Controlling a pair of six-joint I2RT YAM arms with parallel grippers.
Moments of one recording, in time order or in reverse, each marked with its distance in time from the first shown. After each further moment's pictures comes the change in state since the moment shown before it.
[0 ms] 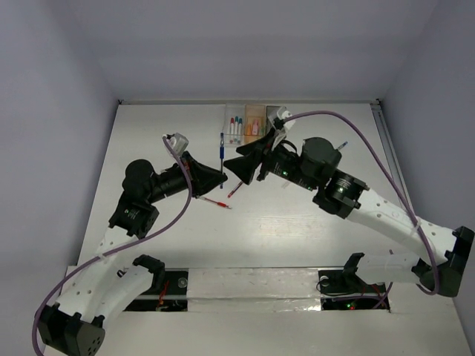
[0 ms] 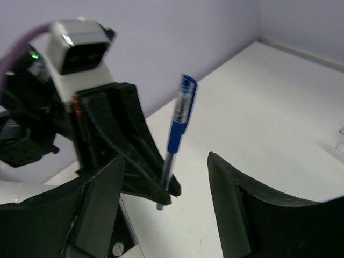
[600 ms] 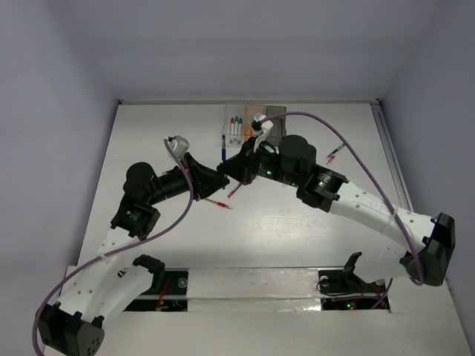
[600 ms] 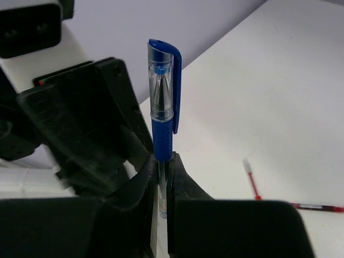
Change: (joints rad) left arm -0.012 -0.008 -0.038 0.076 0.035 -0.018; right arm -0.008 0.142 0.027 -0.034 -0.050 0.076
